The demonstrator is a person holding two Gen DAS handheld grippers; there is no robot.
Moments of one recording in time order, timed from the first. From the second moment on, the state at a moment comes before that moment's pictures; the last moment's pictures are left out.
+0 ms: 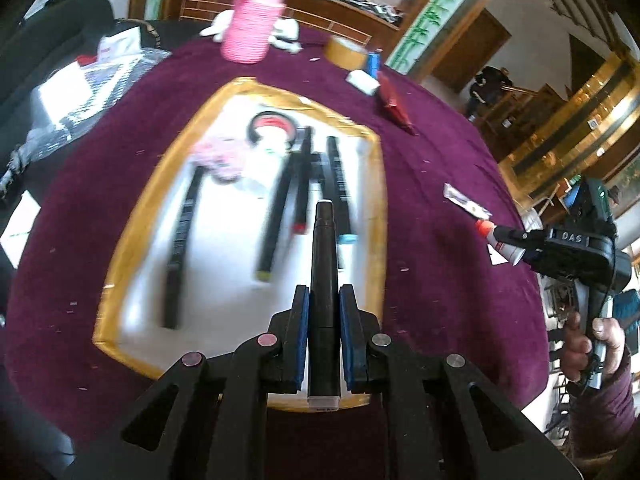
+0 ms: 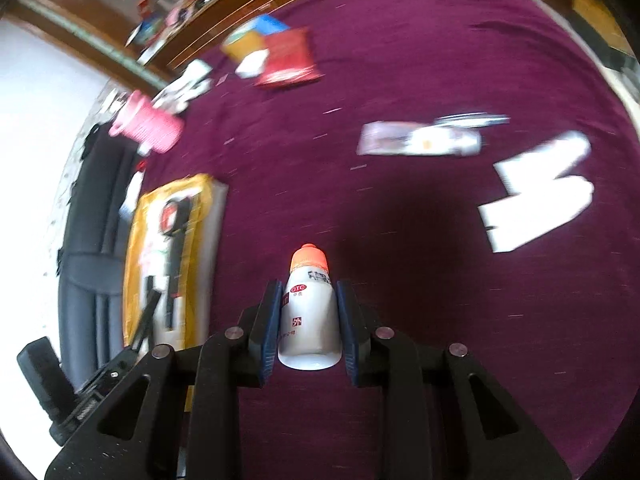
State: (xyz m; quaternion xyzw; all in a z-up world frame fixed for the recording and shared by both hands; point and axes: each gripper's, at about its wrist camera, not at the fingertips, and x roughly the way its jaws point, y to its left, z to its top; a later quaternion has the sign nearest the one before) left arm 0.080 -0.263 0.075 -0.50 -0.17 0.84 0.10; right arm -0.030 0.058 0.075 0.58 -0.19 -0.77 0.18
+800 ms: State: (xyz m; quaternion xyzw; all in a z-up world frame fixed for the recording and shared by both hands) left arm 0.048 -0.319 0.019 -0.55 -0.17 0.81 0.07; right arm -0.016 -0.153 0.034 0.63 -0.05 -0.74 0.25
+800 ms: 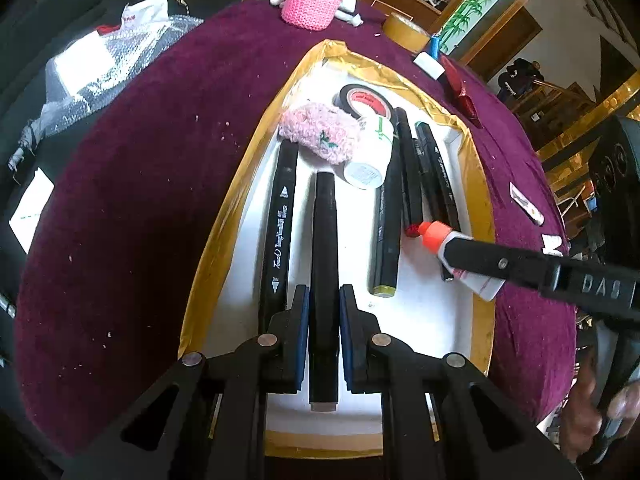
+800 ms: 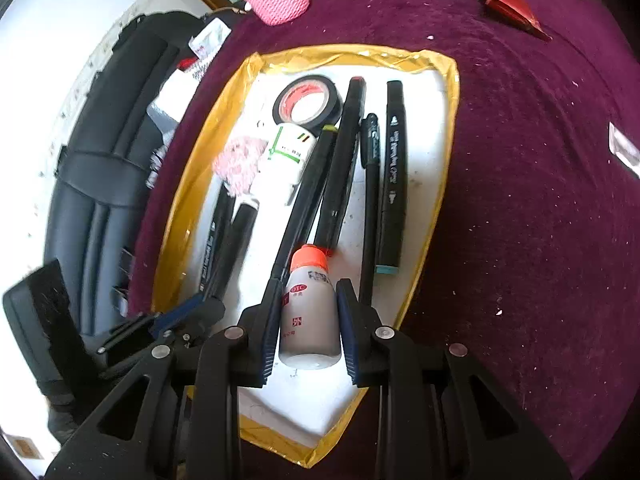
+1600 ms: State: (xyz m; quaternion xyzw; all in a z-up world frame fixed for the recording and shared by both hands) left arm 0.041 -0.324 0.031 -0.55 -0.22 0.80 0.08; right arm -0.004 -0.175 0.028 0.62 0.05 -0.75 0.23
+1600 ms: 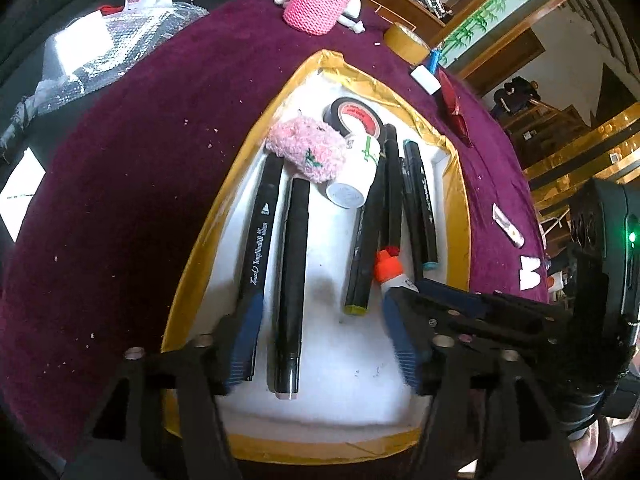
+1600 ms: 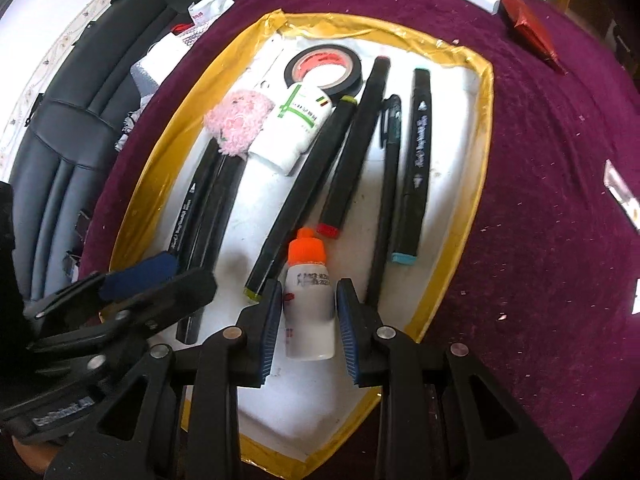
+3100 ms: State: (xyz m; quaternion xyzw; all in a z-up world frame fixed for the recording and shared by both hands) left arm 0.046 -0.161 0.081 -0.53 -0.14 0.83 0.08; right arm -0.021 0.036 0.081 0.53 0.03 -0.83 0.15
